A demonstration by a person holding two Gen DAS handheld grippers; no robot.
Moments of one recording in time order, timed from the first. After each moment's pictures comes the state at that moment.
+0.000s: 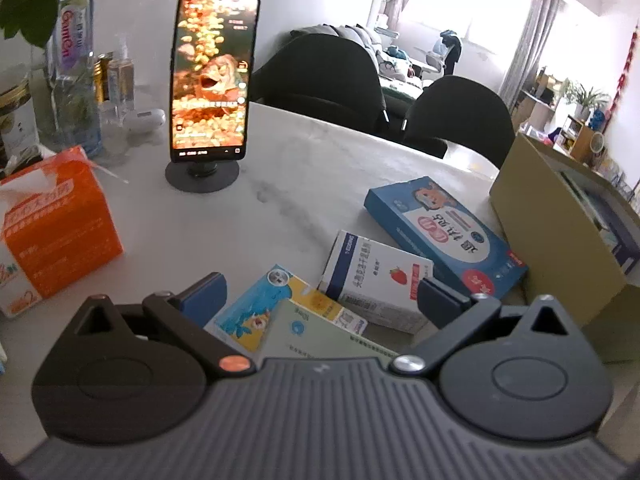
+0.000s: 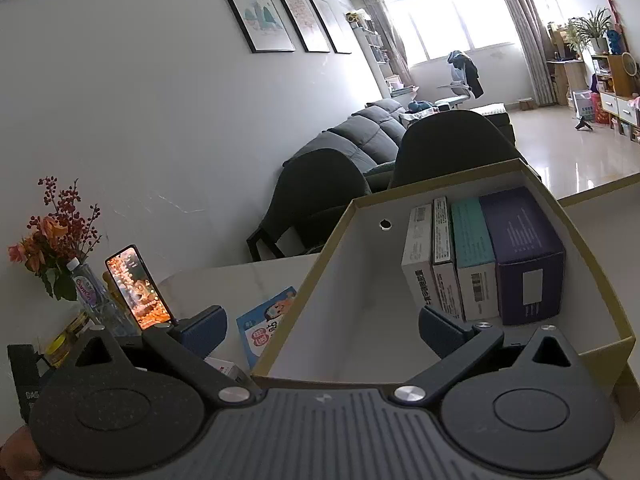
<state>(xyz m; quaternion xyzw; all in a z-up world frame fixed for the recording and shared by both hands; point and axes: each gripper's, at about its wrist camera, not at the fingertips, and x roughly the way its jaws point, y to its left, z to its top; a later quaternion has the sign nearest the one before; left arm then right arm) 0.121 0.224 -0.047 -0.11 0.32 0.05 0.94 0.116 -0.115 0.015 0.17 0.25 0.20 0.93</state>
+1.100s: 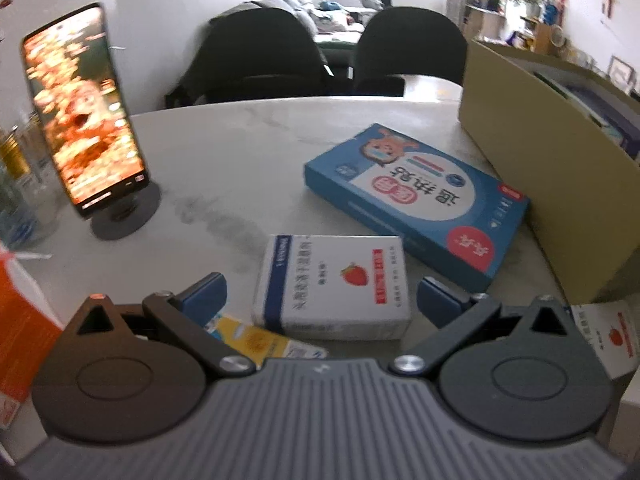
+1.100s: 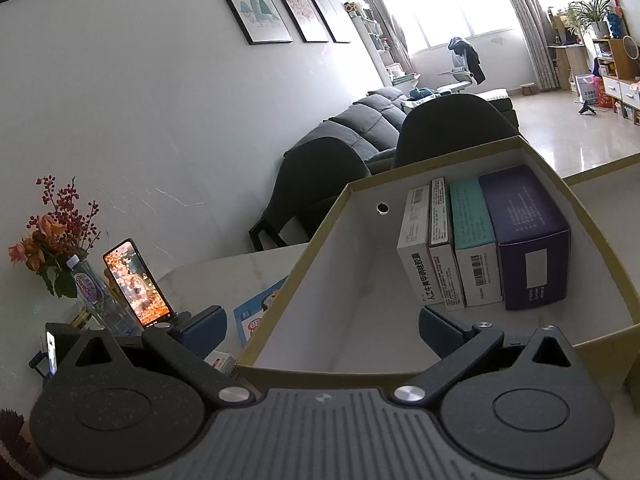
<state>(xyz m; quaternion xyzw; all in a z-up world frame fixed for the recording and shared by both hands) 0.177 0.176 -0.064 0.04 0.38 -0.02 0.92 0.128 -0.117 0.002 0.18 0.26 0.20 0.93</state>
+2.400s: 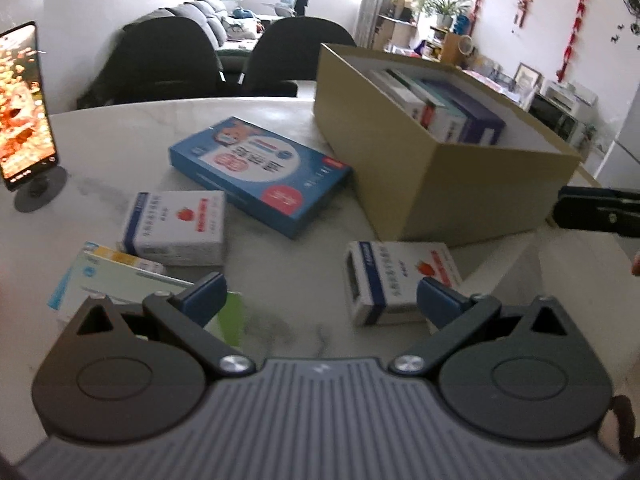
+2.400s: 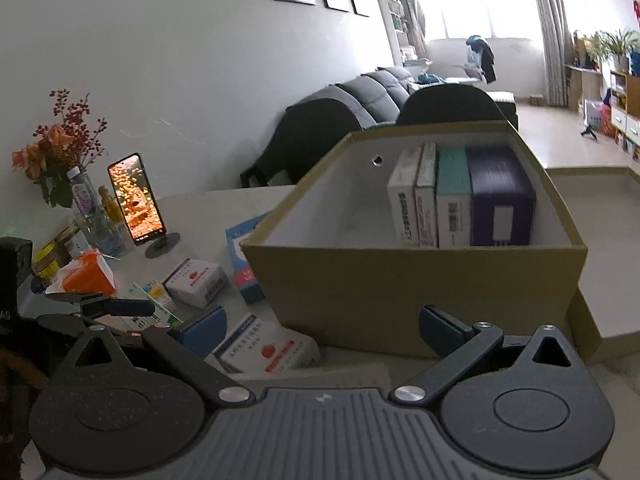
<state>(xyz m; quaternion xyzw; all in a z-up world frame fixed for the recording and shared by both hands) 0.092 0.119 -0.050 -0.01 0.36 -0.16 0.92 0.060 -0.116 -0.011 0.08 0.31 0.20 0.93</state>
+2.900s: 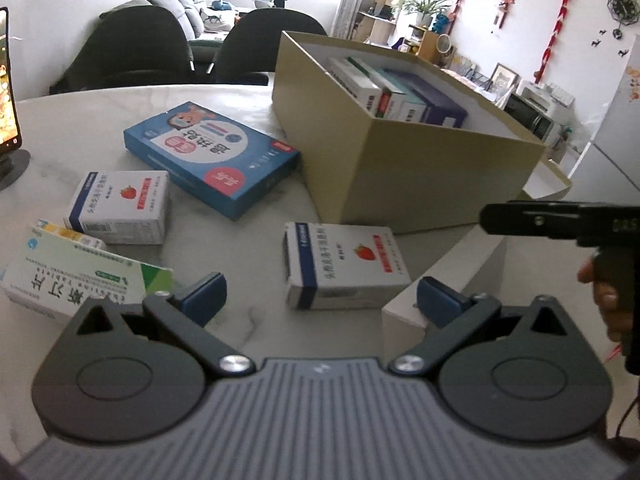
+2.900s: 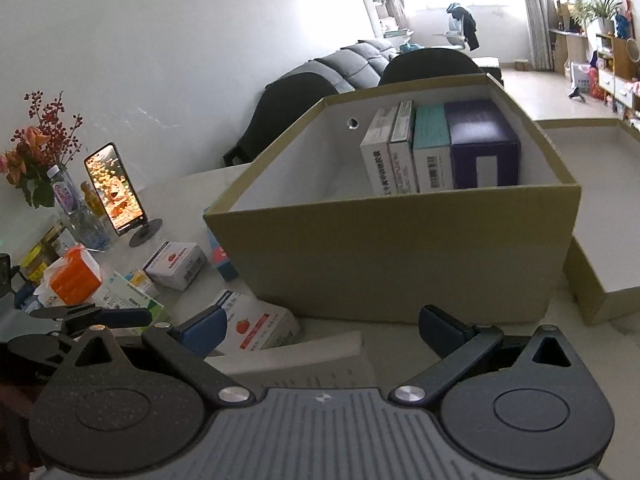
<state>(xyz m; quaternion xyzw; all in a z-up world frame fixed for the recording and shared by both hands) 0.073 0.099 -0.054 -0.04 0.37 -0.20 0.91 0.071 -0.126 -0.034 0.11 0.35 0.19 0.91</state>
